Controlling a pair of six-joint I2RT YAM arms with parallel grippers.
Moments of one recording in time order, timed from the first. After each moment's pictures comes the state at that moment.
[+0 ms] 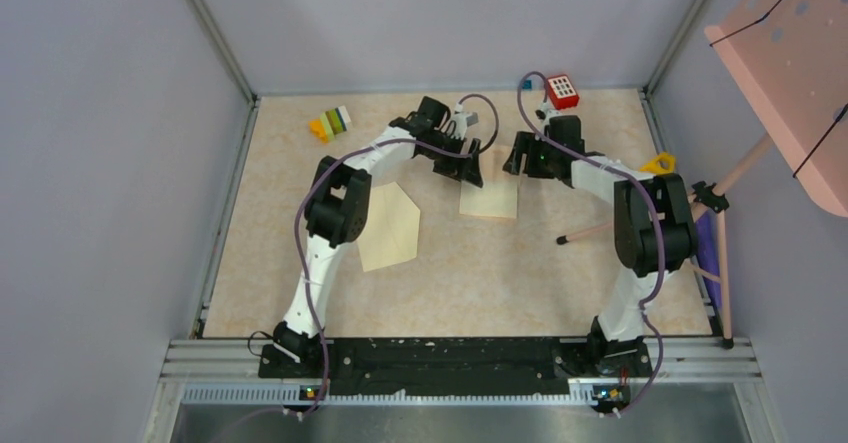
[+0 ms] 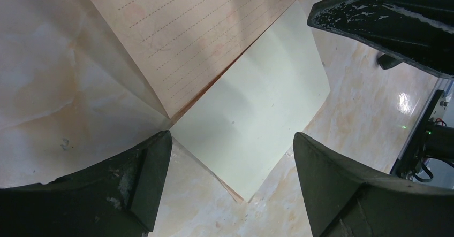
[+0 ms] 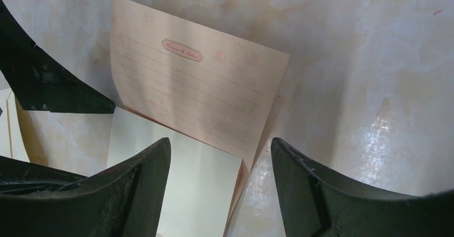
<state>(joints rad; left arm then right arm) -0.50 2.40 1.99 -0.55 0.67 -0.11 0.18 1.84 1.13 -0.01 -0.25 0.29</state>
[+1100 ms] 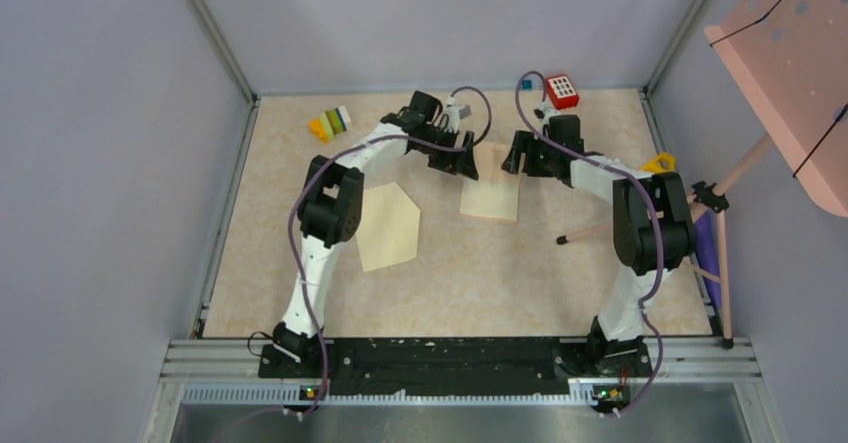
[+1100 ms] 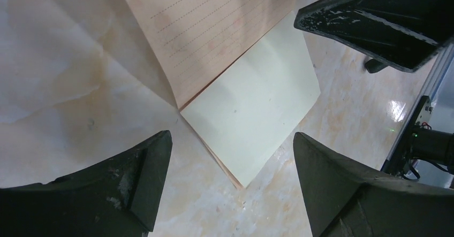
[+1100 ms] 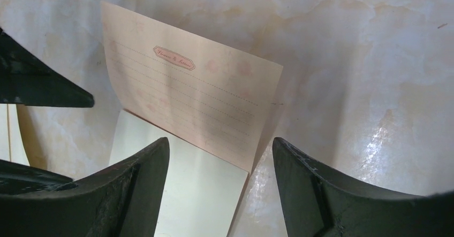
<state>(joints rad) -0.47 2.38 1.99 -0.54 0.68 -0.15 0.18 1.86 1.14 0.01 -0.28 0.28</state>
